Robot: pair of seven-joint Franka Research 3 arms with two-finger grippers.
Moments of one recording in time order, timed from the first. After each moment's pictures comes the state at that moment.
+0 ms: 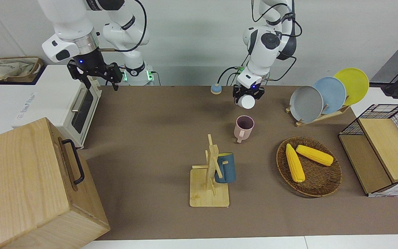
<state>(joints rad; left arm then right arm) 0.07 -0.29 -0.45 -2.41 -0.25 2.10 -0.12 -0.16 0.11 0.27 -1.36 -0.05 1.43 0.21</state>
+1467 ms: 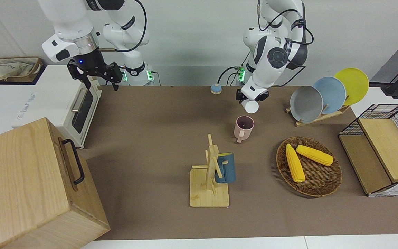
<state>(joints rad) 0.10 -0.09 -0.43 -2.16 -0.17 1.81 -0.20 -0.16 0.11 0.27 -1.36 -0.05 1.43 0.21</state>
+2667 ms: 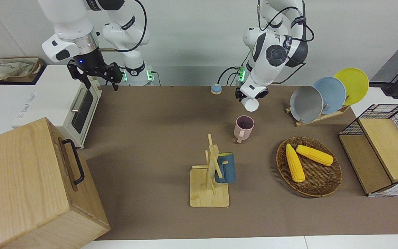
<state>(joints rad) 0.10 -0.08 -0.44 -2.12 -0.16 1.76 -0.27 -0.16 0.11 0.27 -1.36 -0.05 1.43 0.21</state>
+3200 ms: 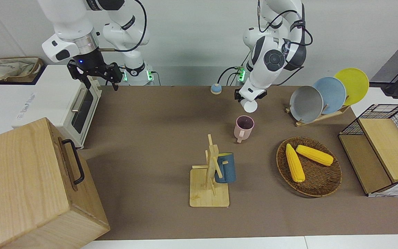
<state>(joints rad) 0.10 -0.06 -0.44 -2.11 -0.15 1.75 -0.29 -0.16 0.11 0.27 -1.36 -0.05 1.43 0.21</state>
